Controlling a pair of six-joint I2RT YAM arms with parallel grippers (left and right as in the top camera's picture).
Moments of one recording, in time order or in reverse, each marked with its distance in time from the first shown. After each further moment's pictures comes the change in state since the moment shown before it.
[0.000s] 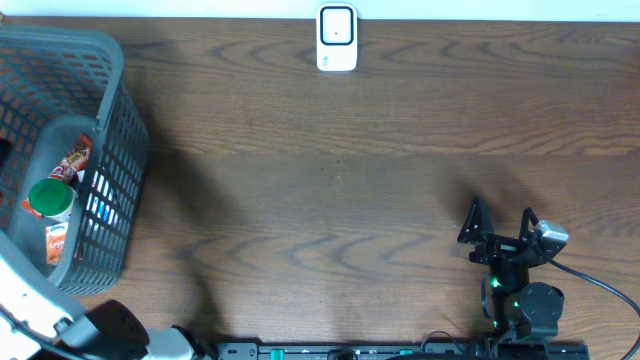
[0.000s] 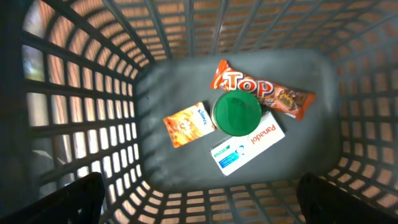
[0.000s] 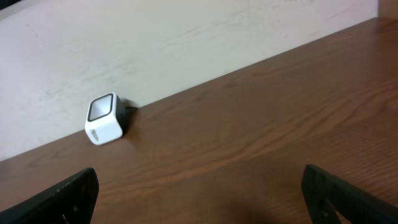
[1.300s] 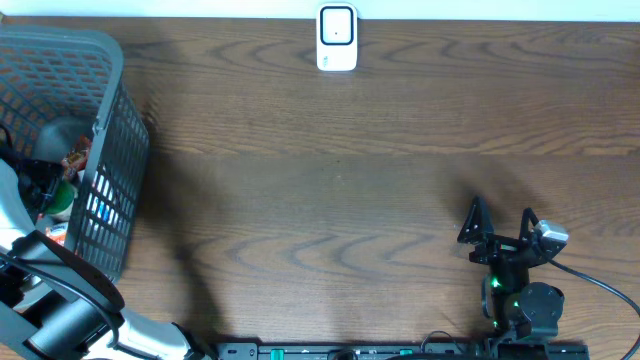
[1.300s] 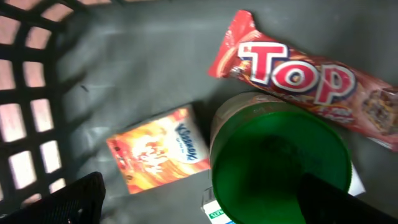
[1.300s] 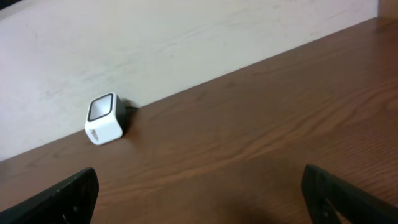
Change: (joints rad) left arm 0.002 0.186 -0.443 0.426 0.048 -0.051; right arm 0.000 0.000 0.000 0.000 0.000 0.000
